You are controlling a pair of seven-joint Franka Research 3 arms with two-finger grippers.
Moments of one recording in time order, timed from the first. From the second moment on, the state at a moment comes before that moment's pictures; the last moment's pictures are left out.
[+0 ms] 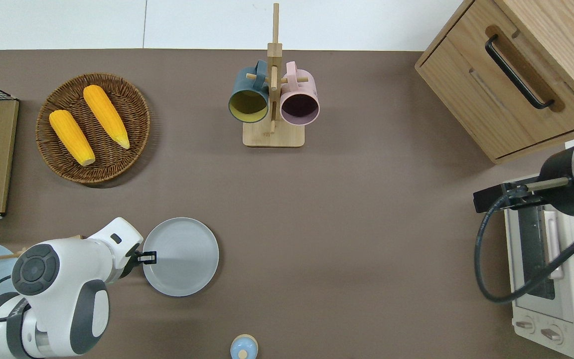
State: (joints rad) left arm 0.00 -0.12 -0.28 -2.58 -0.16 2.53 -0.23; right arm 0.03 0.00 0.09 -1.47 0.00 1.39 0.03
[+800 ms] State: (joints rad) left arm -0.38 0.07 -0.29 -2.36 -0.17 2.56 -0.77; right arm 0.03 0.00 0.09 -1.47 0.00 1.39 0.03
